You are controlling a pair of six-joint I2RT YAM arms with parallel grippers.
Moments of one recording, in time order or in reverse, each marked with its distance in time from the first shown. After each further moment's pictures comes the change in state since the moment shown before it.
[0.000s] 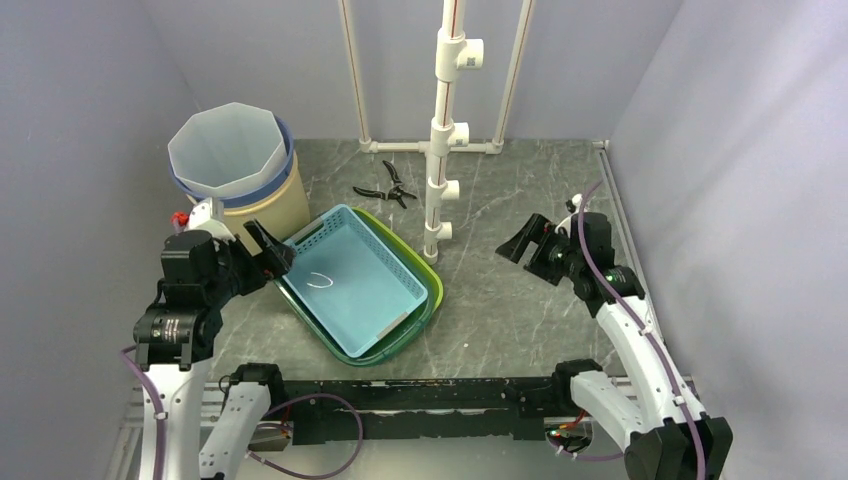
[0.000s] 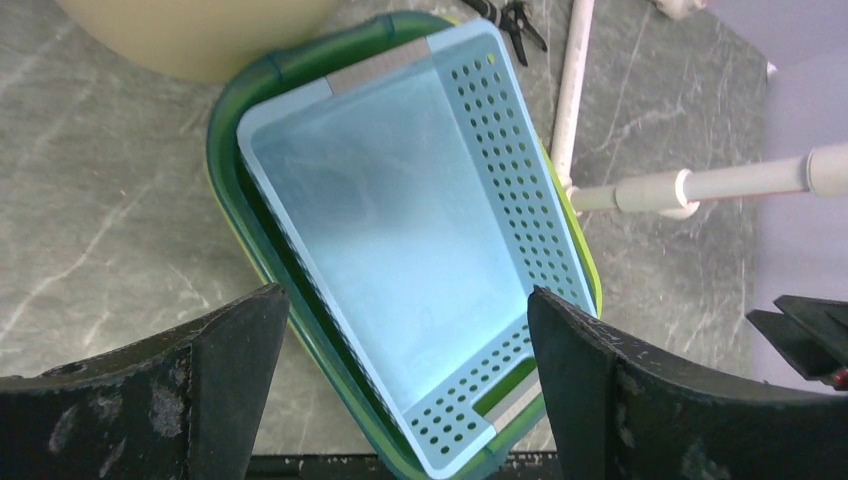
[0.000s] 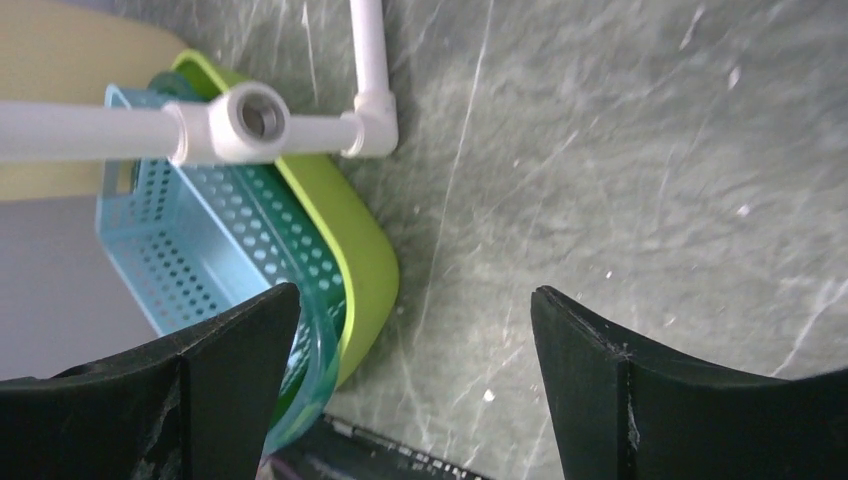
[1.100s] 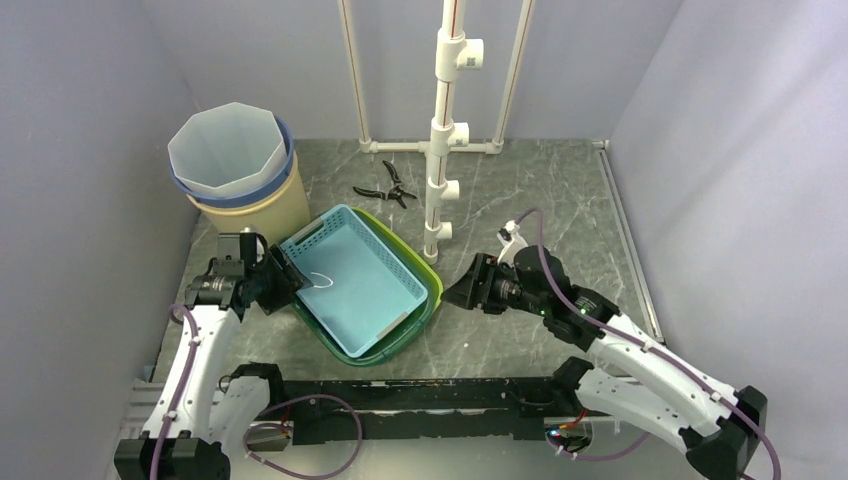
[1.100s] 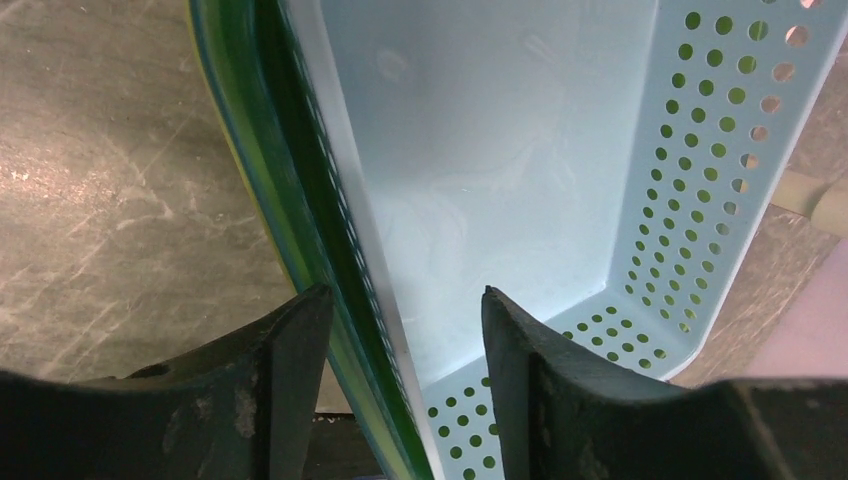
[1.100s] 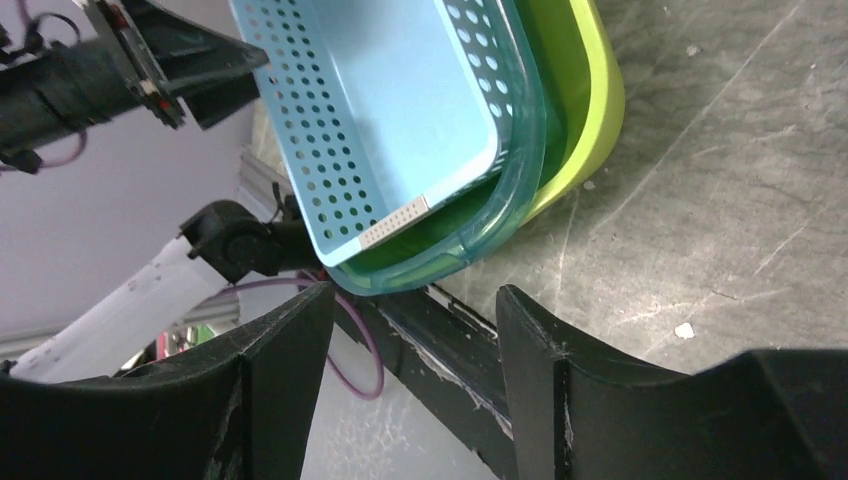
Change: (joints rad) left arm 0.000 0.184 -0.335 0.104 0.065 -0.151; right arm 0.642 -0.079 -0.092 0.129 0.099 0.239
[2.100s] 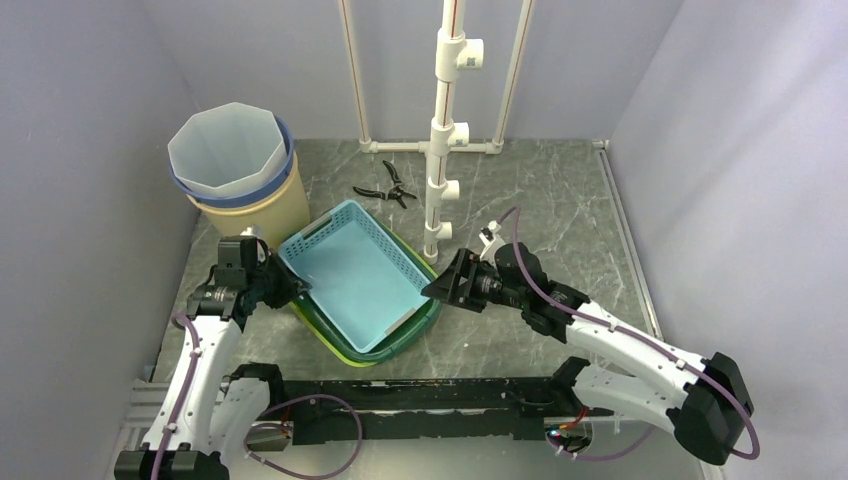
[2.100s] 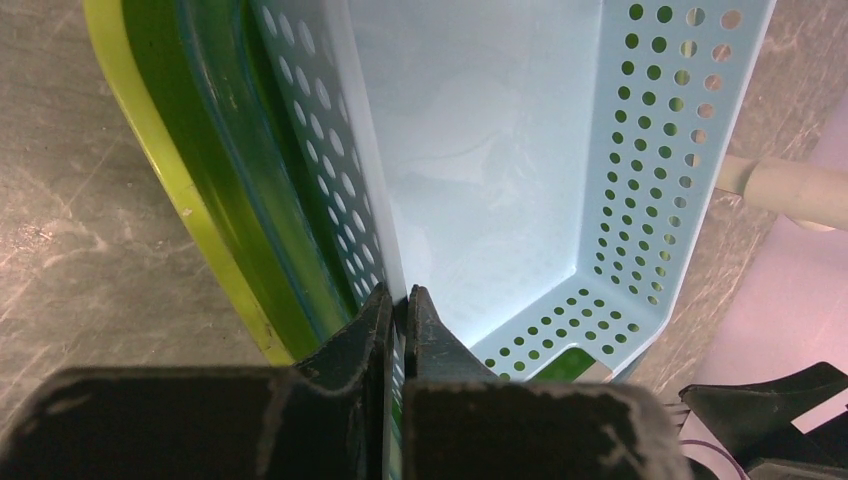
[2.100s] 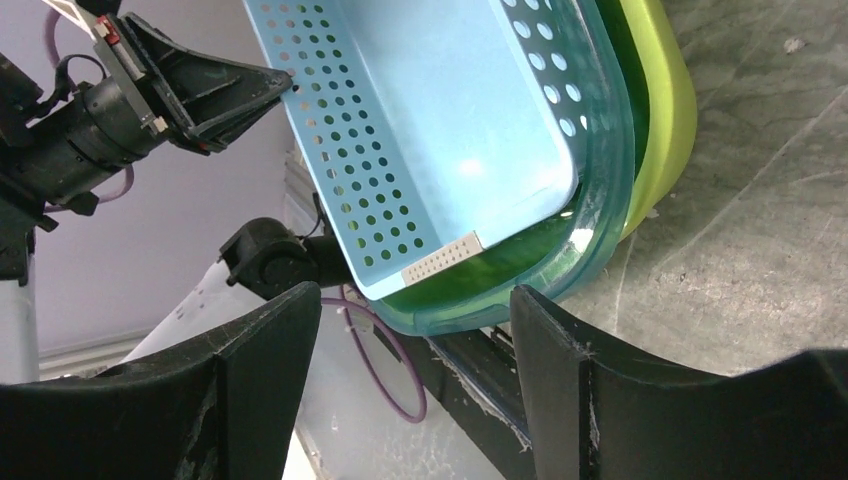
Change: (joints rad) left arm -0.019 -0.051 -0.064 0.105 0.062 -0.033; right arm 0.003 0.142 -0.090 0.297 -0.058 0.130
